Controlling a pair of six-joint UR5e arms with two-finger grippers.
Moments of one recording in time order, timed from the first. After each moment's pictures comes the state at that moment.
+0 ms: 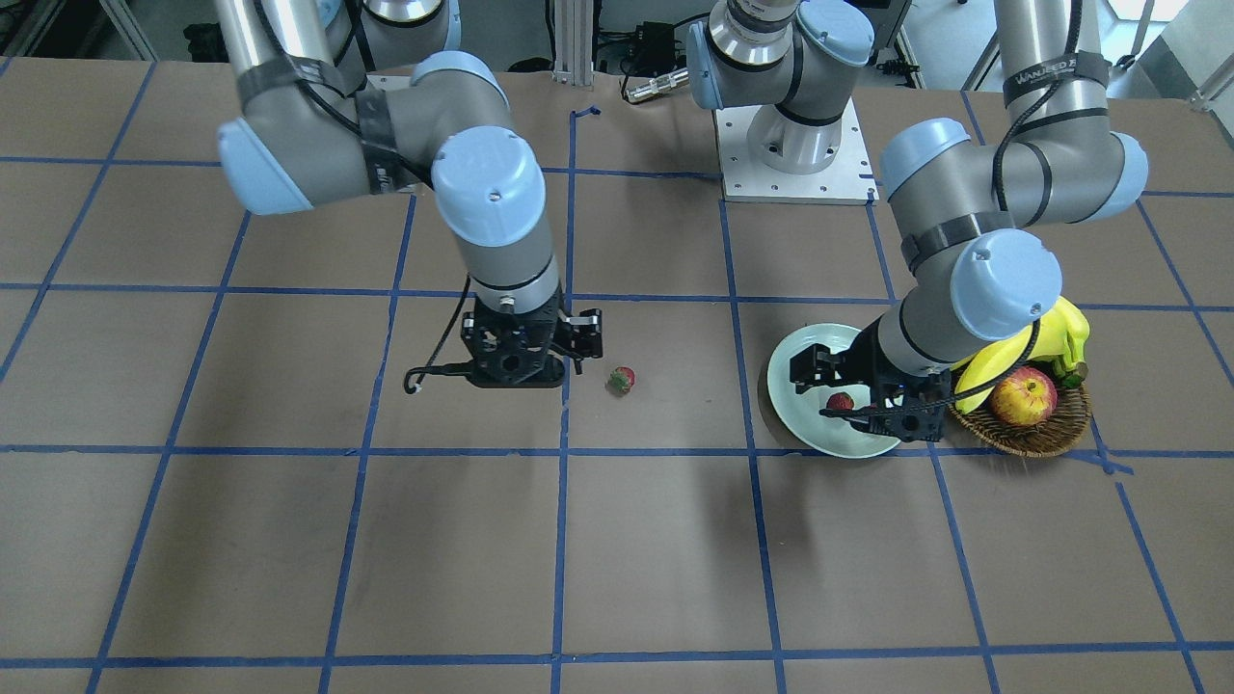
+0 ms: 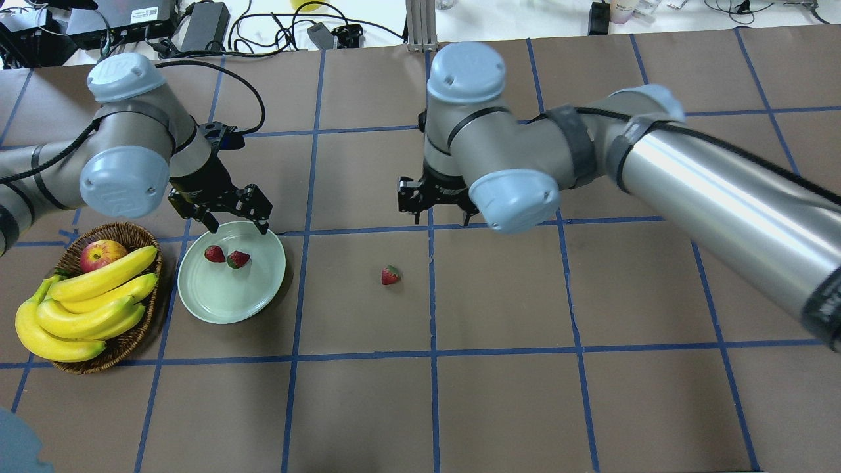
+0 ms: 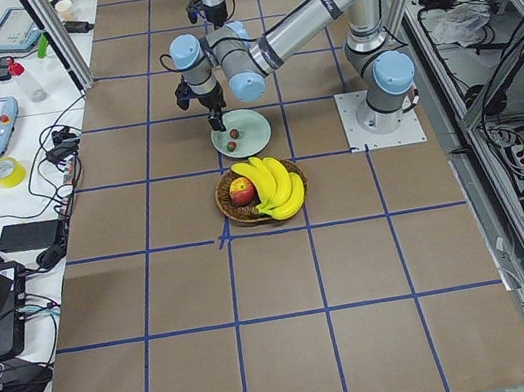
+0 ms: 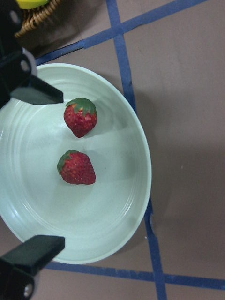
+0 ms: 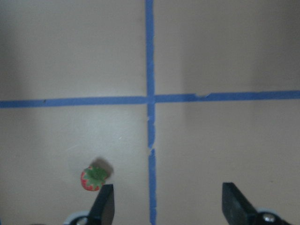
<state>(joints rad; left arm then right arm) -1.44 -1.83 -1.84 -1.22 1.54 0.24 1.87 -1.28 1.68 -1.97 -1.47 0.34</state>
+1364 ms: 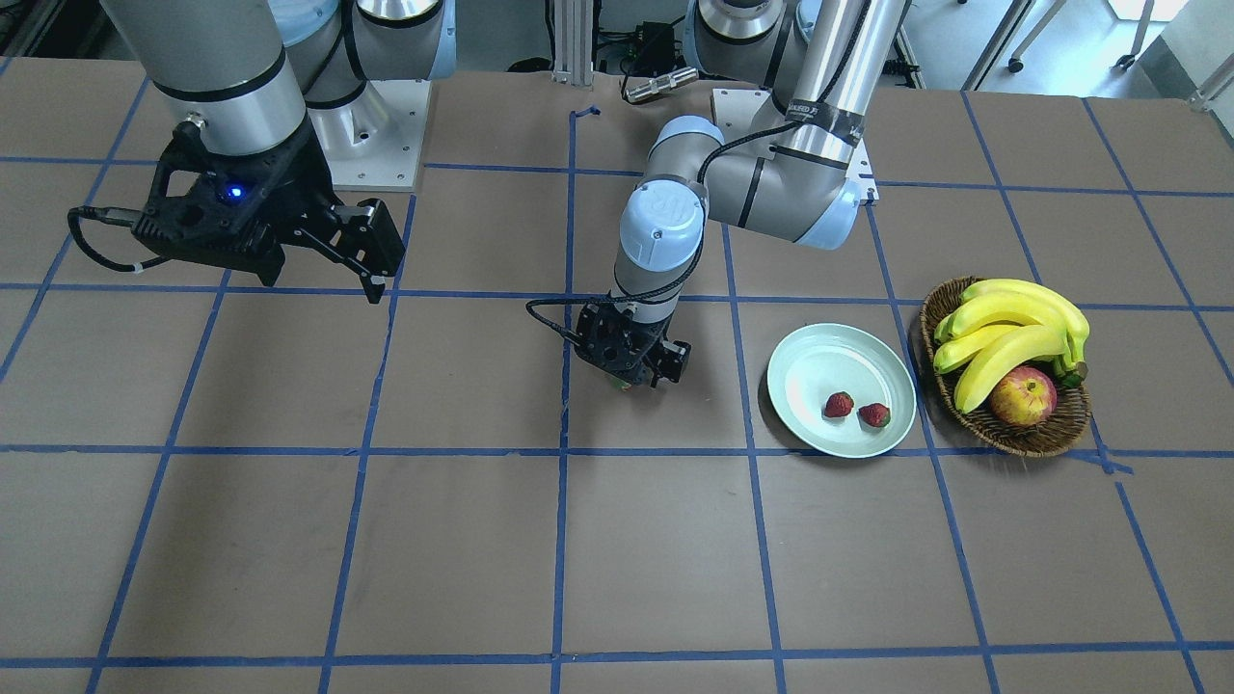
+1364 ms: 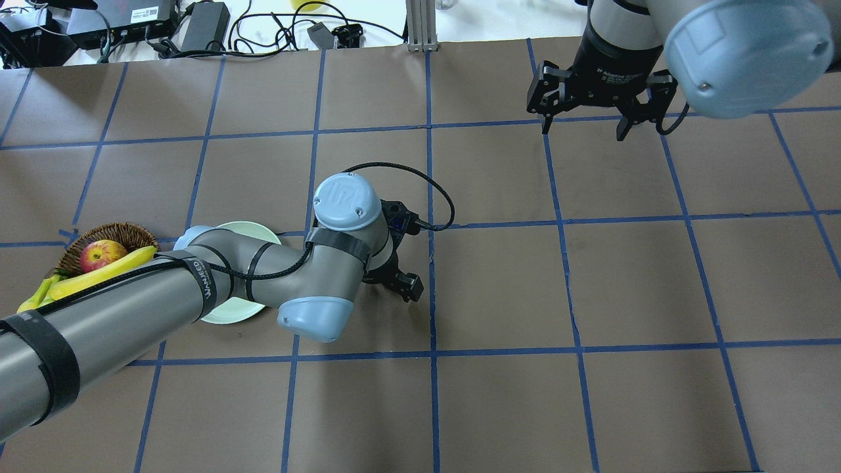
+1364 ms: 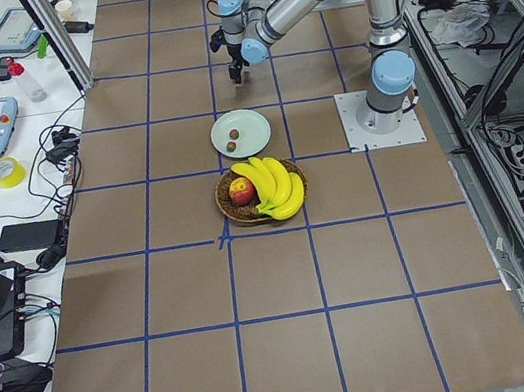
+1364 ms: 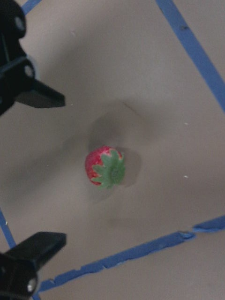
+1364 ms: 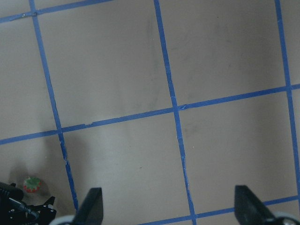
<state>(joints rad) -1.89 -1.93 -2.07 -0.70 1.52 0.17 1.65 -1.49 1.51 -1.66 -1.58 0.25</state>
